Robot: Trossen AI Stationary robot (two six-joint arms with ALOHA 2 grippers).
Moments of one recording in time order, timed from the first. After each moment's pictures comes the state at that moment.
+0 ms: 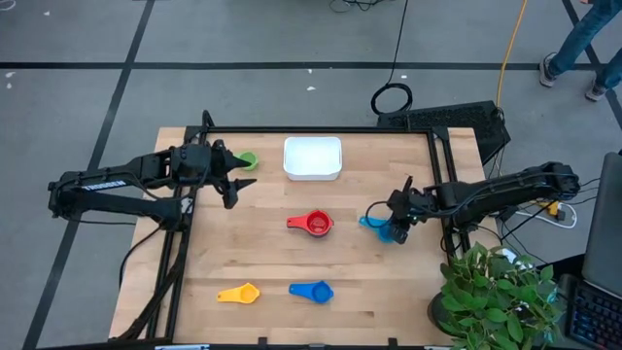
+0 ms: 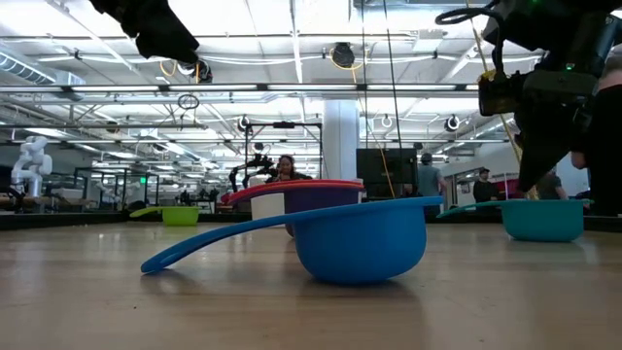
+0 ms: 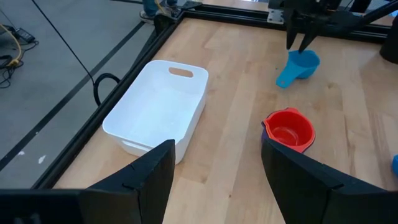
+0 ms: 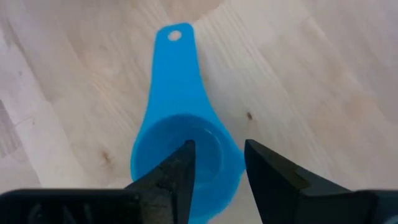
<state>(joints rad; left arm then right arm) 0.17 0.82 0.87 -0.57 -0.13 -0.05 0.08 0.99 0.52 -0.69 0.08 0.66</state>
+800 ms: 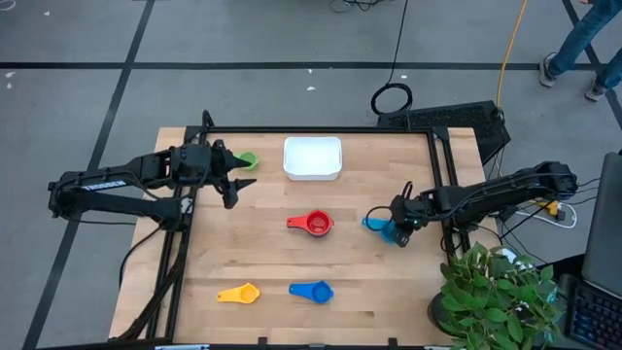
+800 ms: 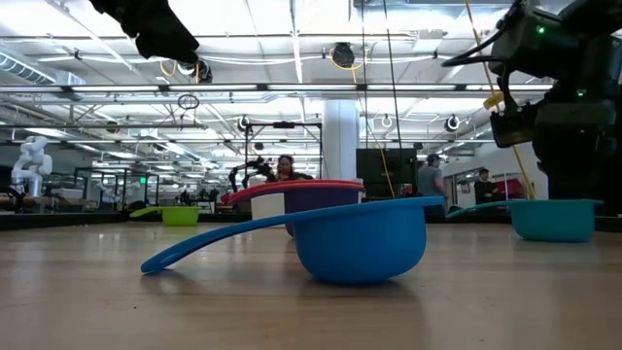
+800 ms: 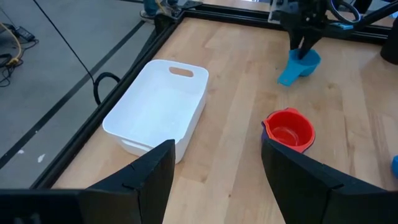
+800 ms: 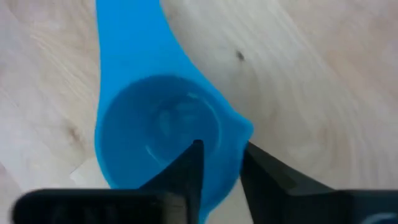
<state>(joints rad) 0.17 0.82 0.87 -0.57 -0.13 -0.05 0.08 1.04 0.44 -0.66 0.00 0.79</state>
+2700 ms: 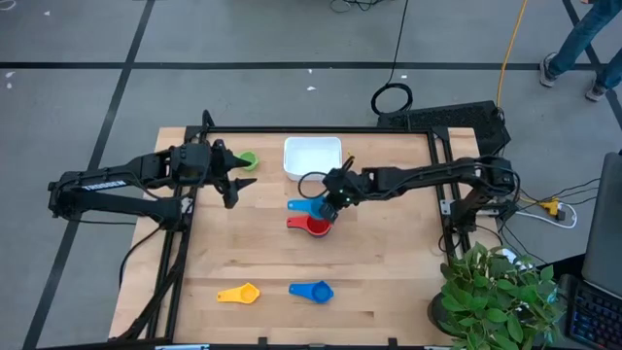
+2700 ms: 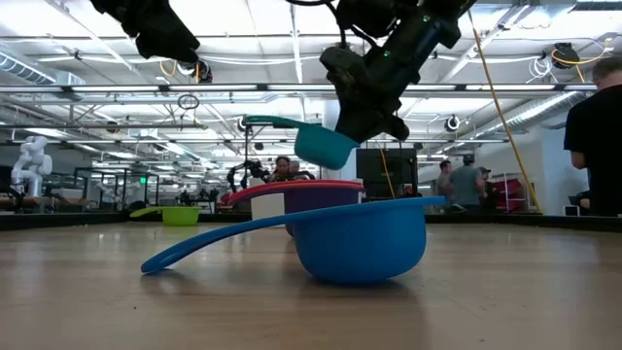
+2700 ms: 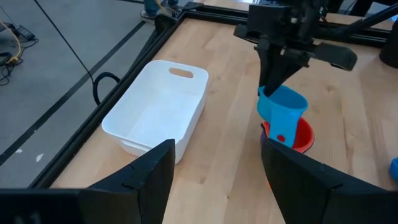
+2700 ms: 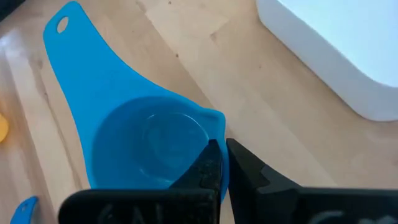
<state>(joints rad) 0.17 0.82 0.87 -0.57 -0.13 -0.06 -0.07 1.66 1.12 -0.36 0.08 0.59</state>
